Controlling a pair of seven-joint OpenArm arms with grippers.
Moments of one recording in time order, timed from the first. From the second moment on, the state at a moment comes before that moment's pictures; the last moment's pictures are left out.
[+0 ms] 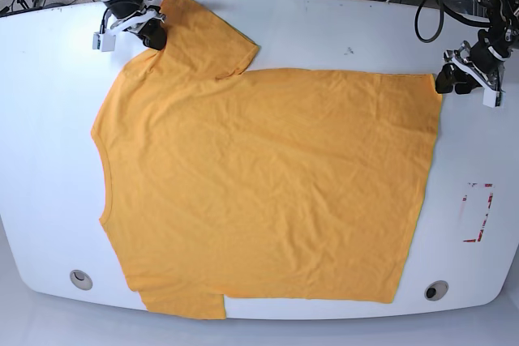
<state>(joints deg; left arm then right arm) 12.4 -22.3 -34.9 74.5 -37.4 -43.0 44.9 -34.7 9.6 20.5 93.8 50.3 23.0 -33.1</state>
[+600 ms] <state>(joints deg) 12.3 -20.7 -34.6 75.6 -38.1 -43.0 44.9 -34.7 9.6 20.4 93.8 50.3 23.0 -33.1</state>
